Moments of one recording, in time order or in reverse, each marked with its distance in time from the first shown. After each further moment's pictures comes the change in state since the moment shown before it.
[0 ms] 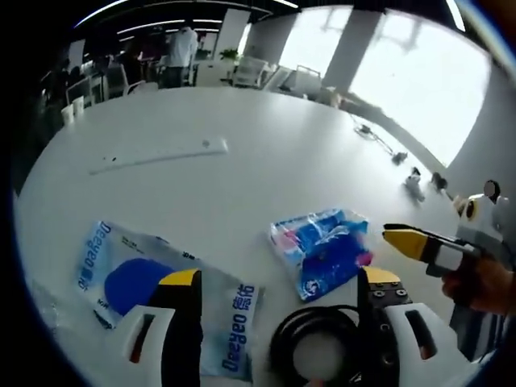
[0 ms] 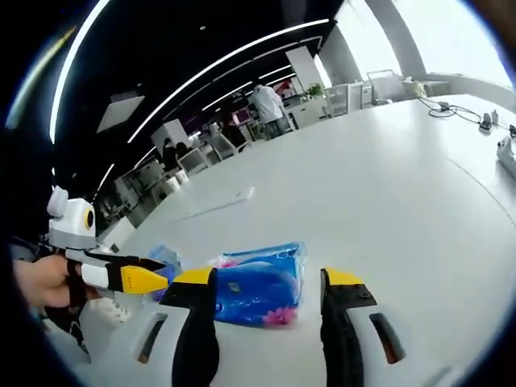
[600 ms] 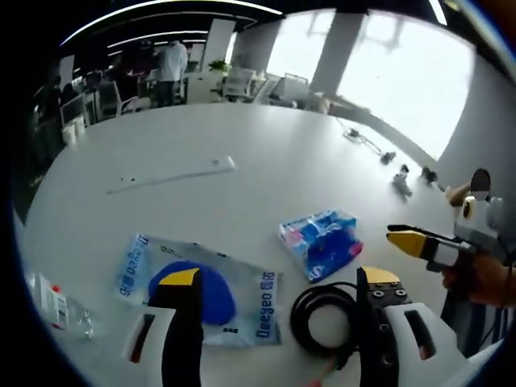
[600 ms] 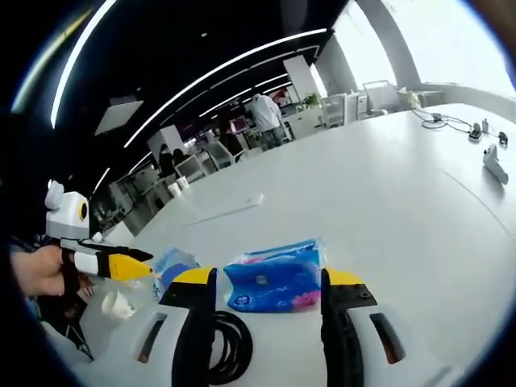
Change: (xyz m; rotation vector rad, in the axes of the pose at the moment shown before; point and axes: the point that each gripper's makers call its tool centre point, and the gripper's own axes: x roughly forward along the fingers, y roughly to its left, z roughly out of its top) left arm -0.060 0.023 0.010 0.063 -0.027 -0.016; right arm -0.032 0.041 0.000 -0.011 -0.053 -0.038
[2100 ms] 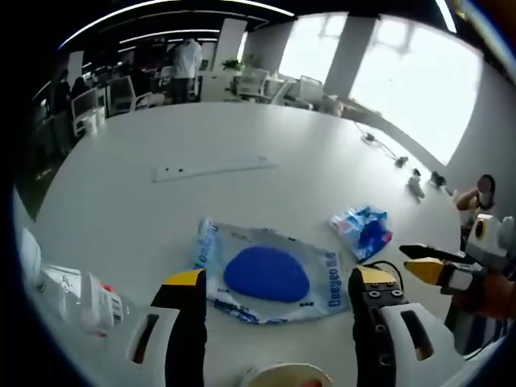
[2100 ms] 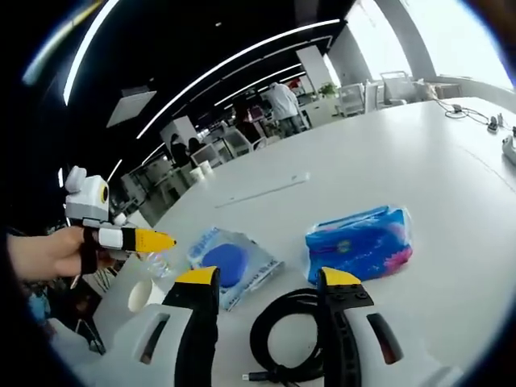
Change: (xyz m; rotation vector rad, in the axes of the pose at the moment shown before) left arm -0.032 0.098 -0.011 -0.042 0.011 0.058; right arm 0.022 0.099 -0.048 0.003 0.072 0.085
